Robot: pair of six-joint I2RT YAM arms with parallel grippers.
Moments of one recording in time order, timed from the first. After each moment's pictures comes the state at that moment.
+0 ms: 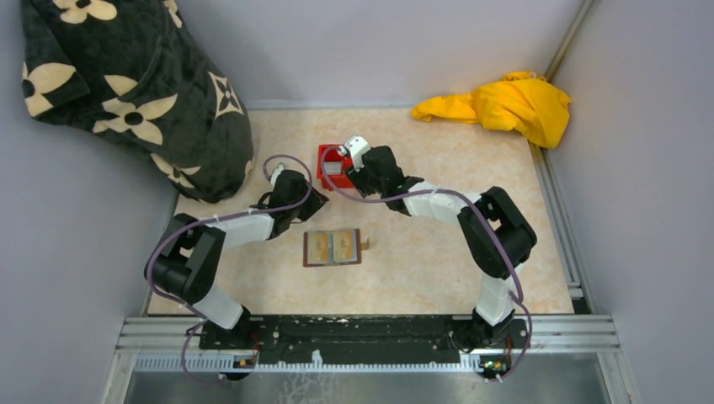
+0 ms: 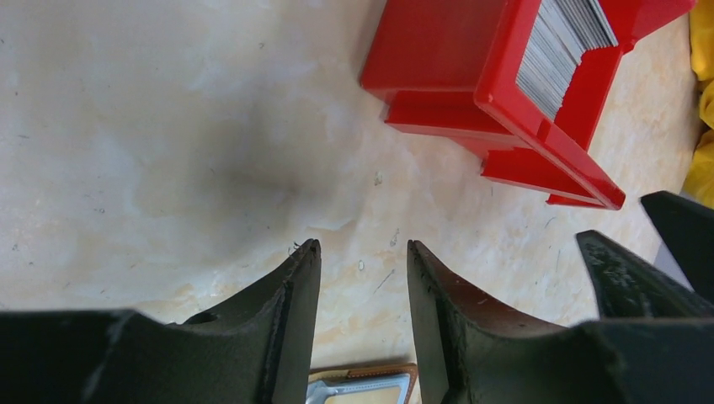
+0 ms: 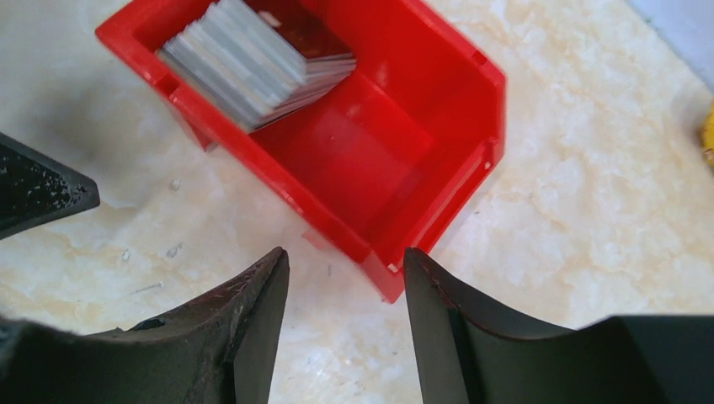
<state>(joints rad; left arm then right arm) -0.46 1.59 0.71 0.20 -0.13 -1.03 0.69 1.82 1.14 0.15 0.11 -0.21</state>
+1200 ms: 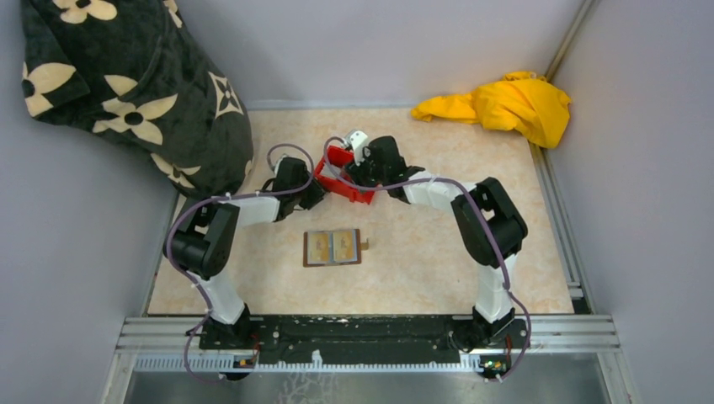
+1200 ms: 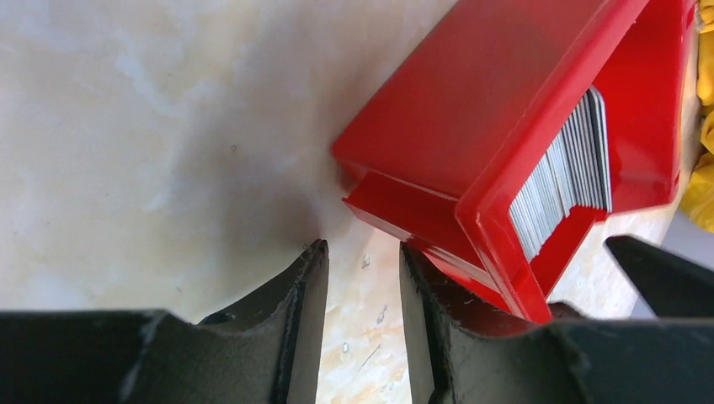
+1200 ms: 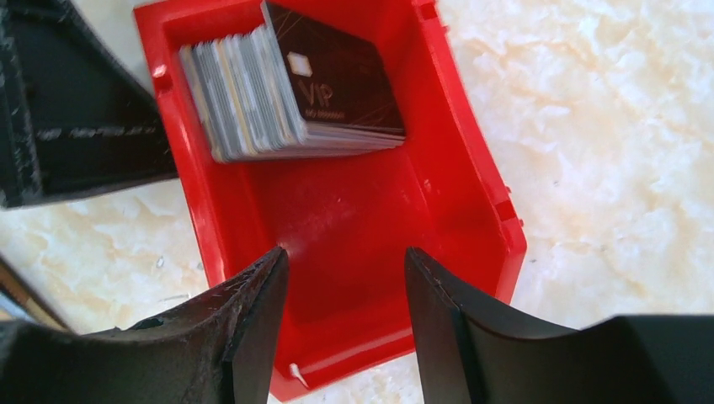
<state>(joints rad) -0.39 1.77 0.86 0.20 -0.04 -1.02 0.62 1.92 1.26 0.11 -0.14 -0.21</state>
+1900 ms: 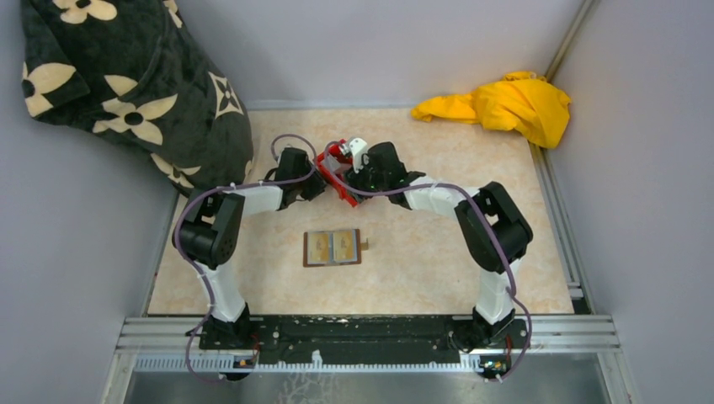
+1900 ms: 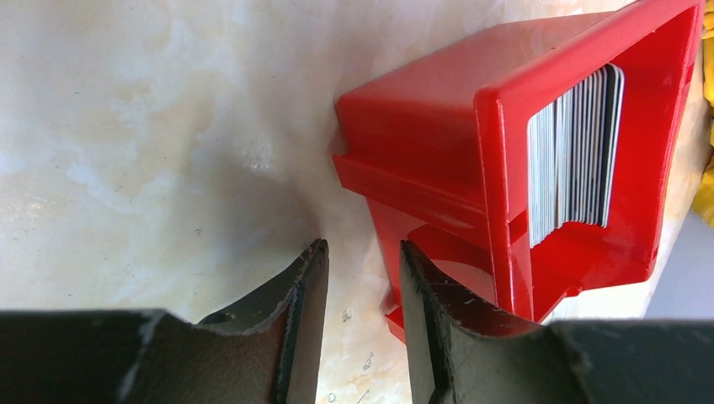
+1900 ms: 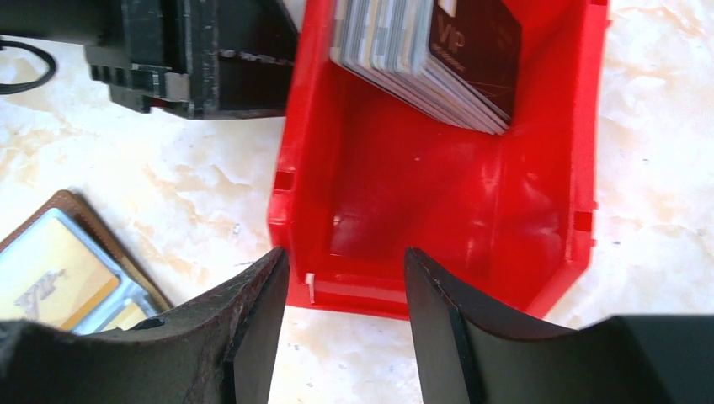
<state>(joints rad) -0.37 1.87 1.00 0.16 0.00 -0.95 0.64 1.87 1.20 0.09 -0.22 -0.13</state>
